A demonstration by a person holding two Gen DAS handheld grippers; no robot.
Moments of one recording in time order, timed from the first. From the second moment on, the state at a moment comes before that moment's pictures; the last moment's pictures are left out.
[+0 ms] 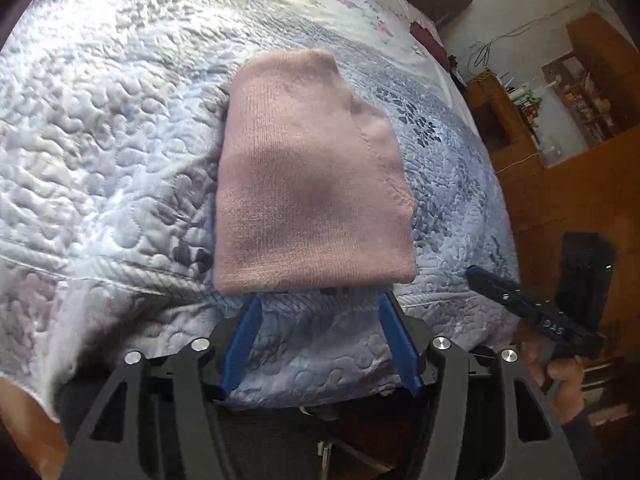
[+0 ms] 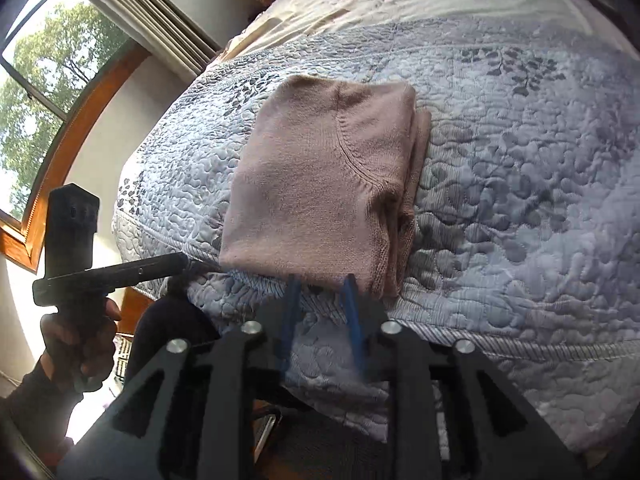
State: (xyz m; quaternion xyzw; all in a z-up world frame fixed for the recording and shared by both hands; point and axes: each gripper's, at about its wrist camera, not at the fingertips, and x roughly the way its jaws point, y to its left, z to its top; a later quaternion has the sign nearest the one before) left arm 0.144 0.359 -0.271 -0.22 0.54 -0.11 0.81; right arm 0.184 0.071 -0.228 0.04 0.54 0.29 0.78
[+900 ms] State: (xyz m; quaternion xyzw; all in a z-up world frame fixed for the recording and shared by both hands) left arm -0.067 0.300 -0.025 -0.05 0.43 0.01 0.90; right arm -0.044 0.069 -0.001 -0.09 0.42 0.08 0.90
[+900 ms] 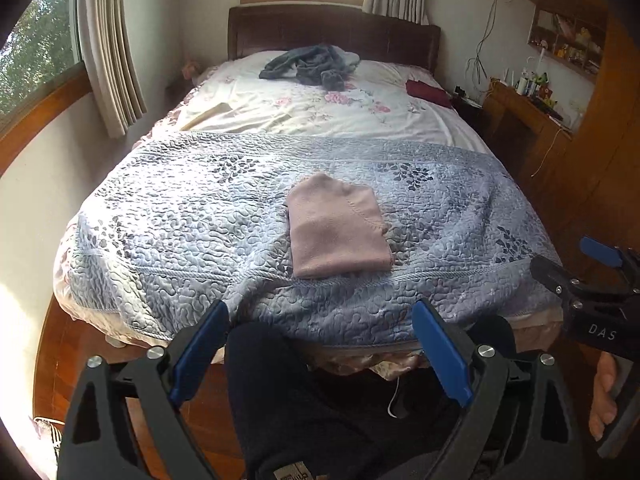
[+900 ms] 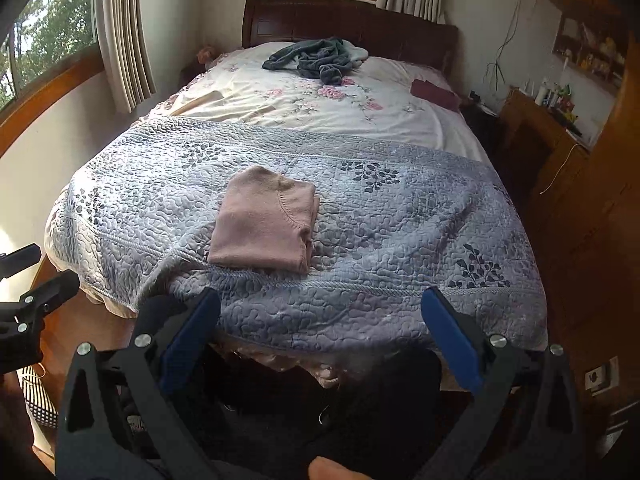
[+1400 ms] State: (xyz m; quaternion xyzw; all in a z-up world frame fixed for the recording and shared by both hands) left arm -0.073 0.289 -0.028 -0.05 0.43 0.00 0.90; right arm -0.049 0.064 -0.003 -0.09 0.42 0.08 0.90
